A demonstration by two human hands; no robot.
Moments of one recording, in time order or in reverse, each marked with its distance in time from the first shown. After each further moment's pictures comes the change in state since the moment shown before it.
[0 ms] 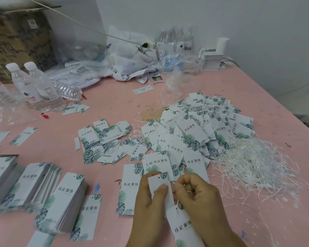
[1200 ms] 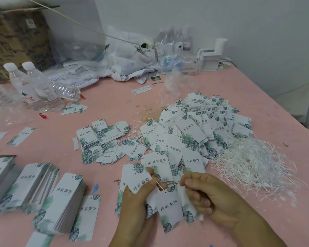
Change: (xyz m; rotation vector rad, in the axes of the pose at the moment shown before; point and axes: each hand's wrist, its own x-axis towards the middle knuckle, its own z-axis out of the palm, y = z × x) left_hand 0.012 0.011 -0.011 -0.576 -0.034 -0.115; right_hand 0.031 0.007 -0.041 0.800 -0.521 0.603
